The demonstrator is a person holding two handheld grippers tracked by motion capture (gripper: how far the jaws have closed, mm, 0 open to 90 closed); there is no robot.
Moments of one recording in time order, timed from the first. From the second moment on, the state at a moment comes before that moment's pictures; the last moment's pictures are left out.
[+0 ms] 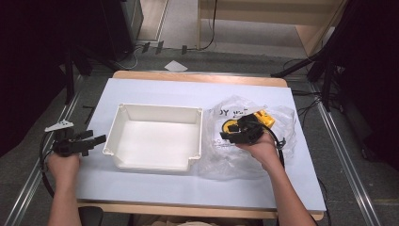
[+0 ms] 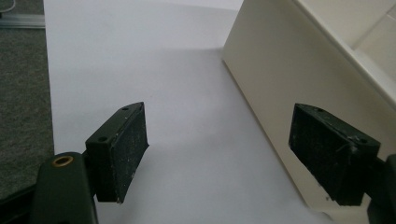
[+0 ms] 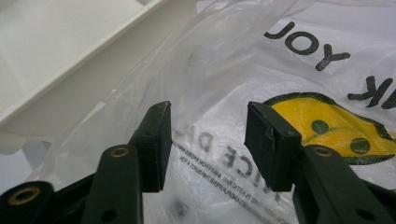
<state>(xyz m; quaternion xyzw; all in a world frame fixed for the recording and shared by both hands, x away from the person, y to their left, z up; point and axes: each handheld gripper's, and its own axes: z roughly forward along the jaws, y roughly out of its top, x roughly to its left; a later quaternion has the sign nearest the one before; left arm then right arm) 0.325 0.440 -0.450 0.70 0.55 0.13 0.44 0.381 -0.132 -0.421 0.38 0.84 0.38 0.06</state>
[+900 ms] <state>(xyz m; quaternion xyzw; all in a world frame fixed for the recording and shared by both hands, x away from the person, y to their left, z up) 0.324 0.442 -0.453 0.71 0.55 0.12 0.42 0.387 -0.134 -0.413 0.39 0.85 0.35 0.05</state>
